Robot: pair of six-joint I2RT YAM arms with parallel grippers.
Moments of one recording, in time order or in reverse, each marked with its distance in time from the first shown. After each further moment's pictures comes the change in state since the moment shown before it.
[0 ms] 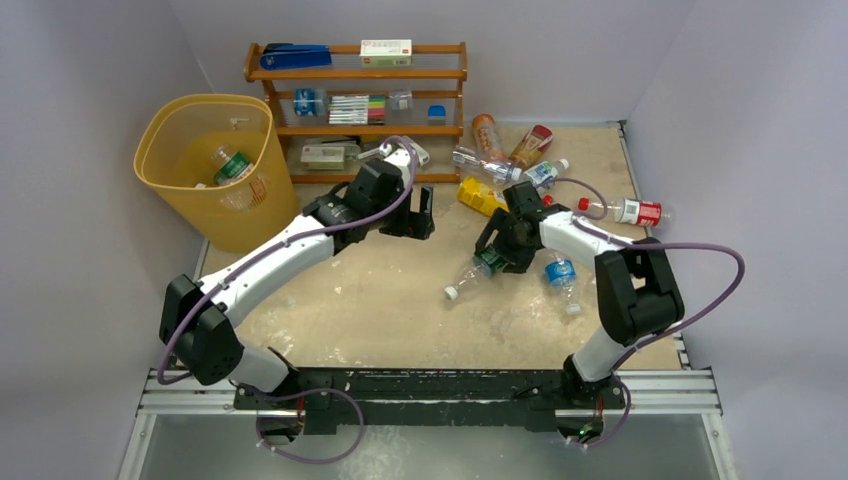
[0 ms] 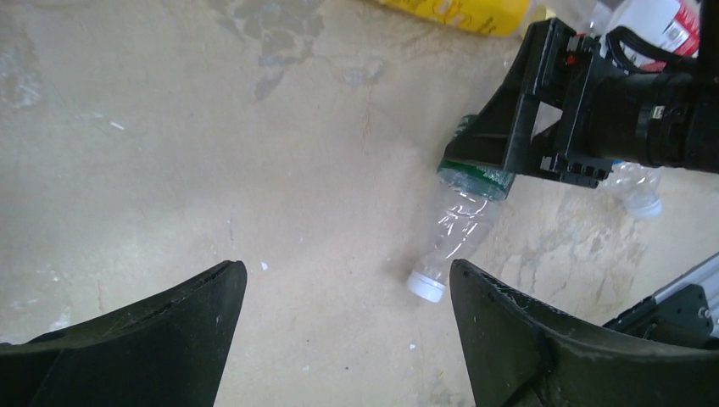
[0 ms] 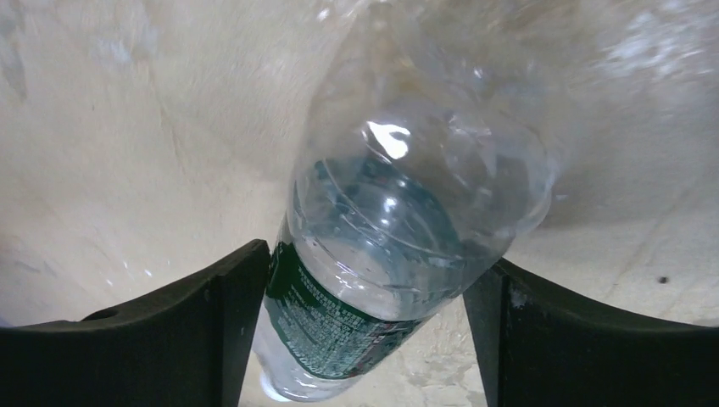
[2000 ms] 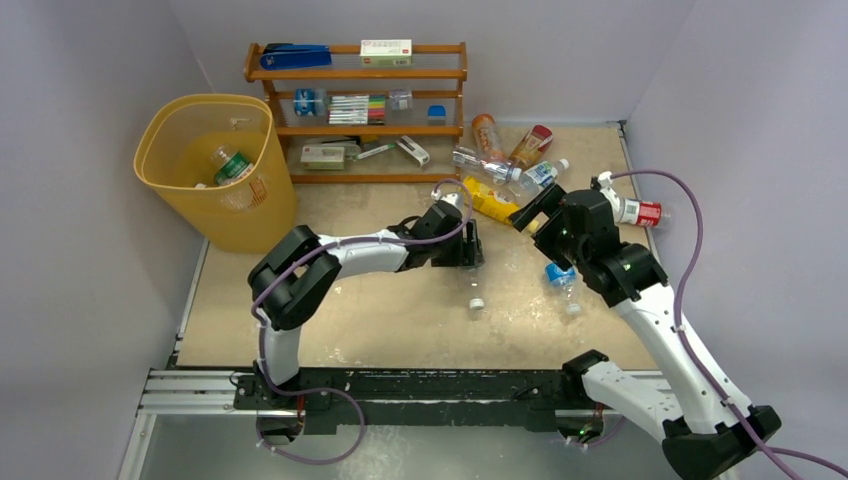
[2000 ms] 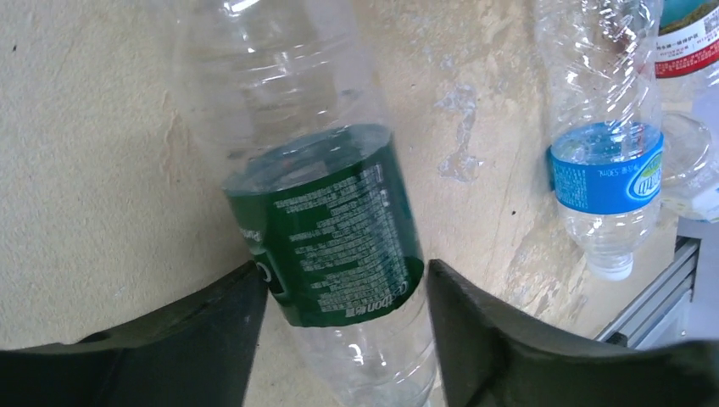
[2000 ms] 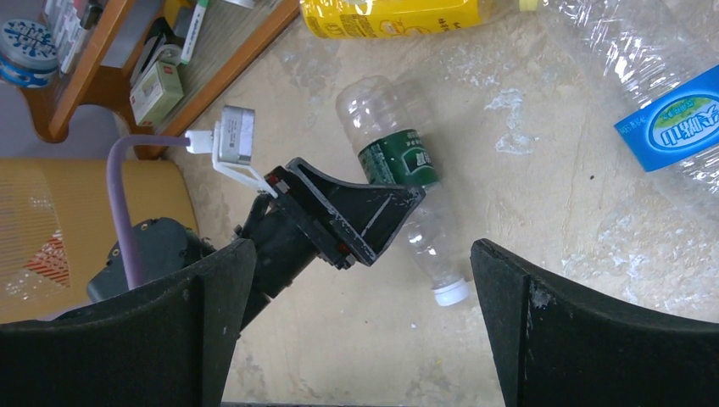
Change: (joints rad) left arm -0.163 0.472 -0.086 0.493 0.078 -0.362; right arm 0.102 -0.736 0.058 -0.265 0.287 0.126
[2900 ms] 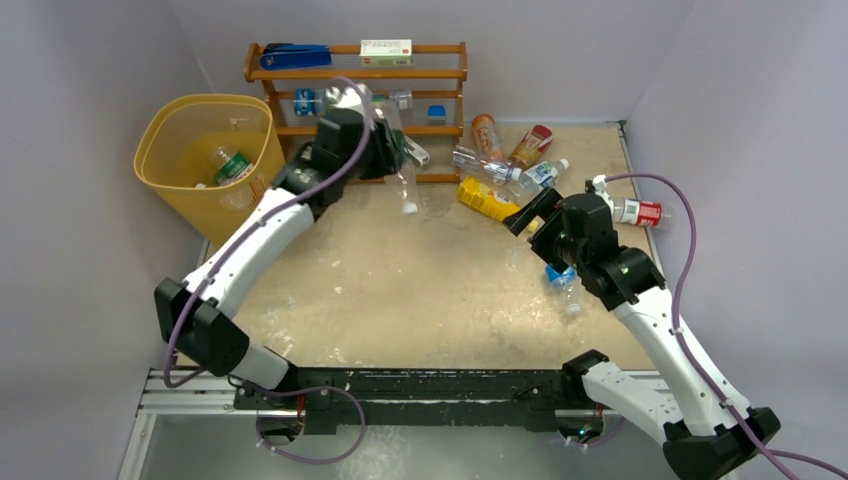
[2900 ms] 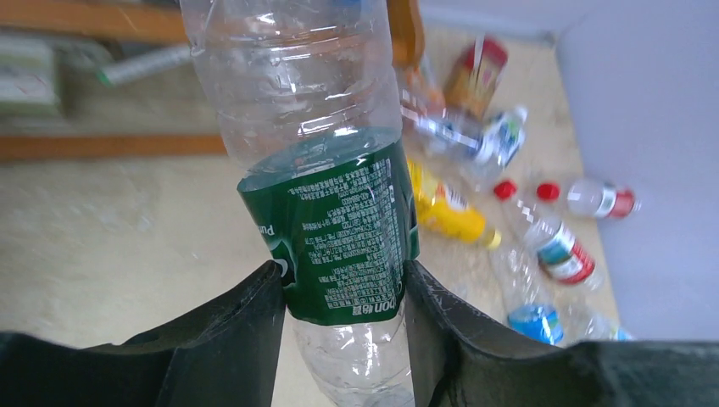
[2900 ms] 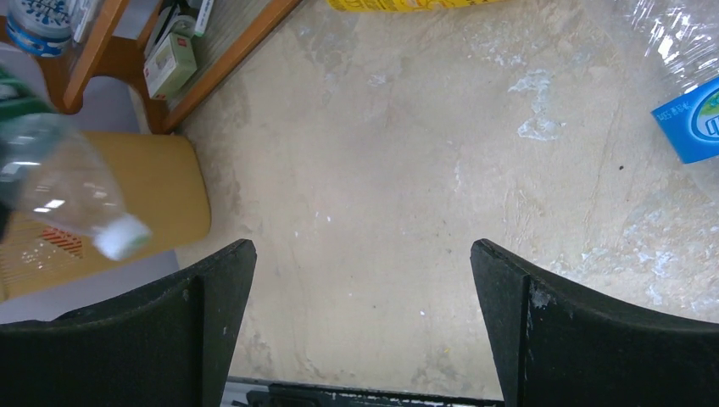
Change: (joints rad) left arm 0.301 -0.419 0.259 -0.418 -0.127 0.244; right arm 0.000 -0.019 -0.048 0.042 -0.068 0.000
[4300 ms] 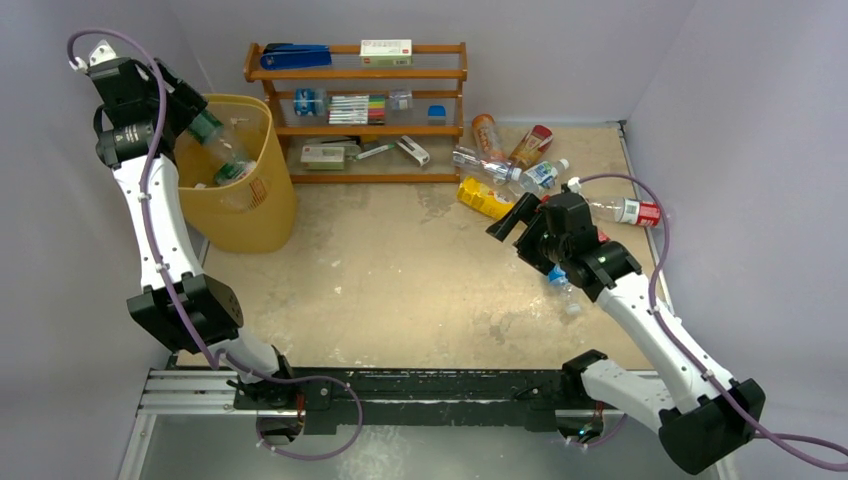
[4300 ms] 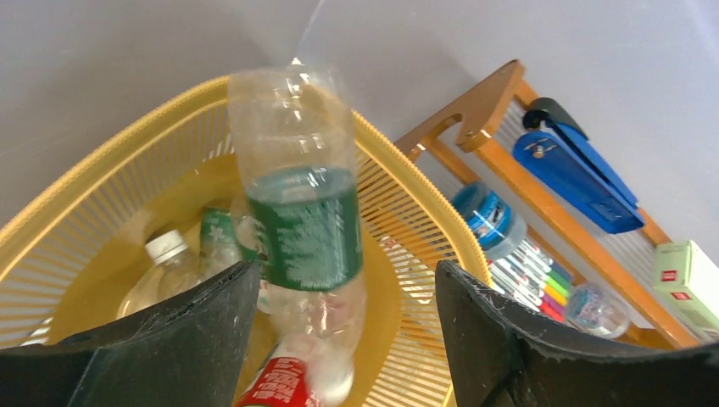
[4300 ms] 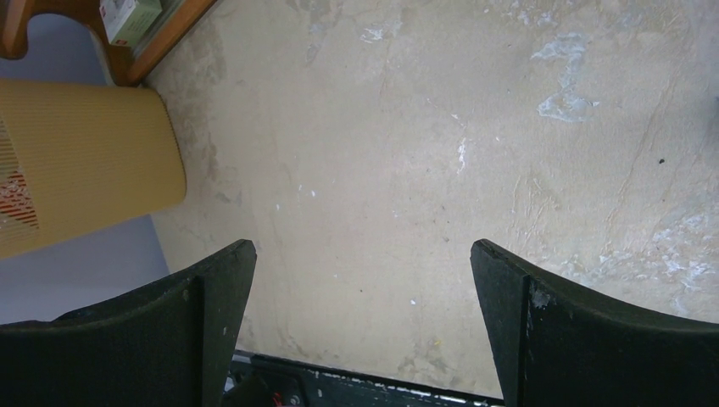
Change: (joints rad) left arm 0.951 0.101 0.433 -0.207 0.157 0.034; right arm 0.000 0.085 -0.086 0.112 -0.113 -0.030
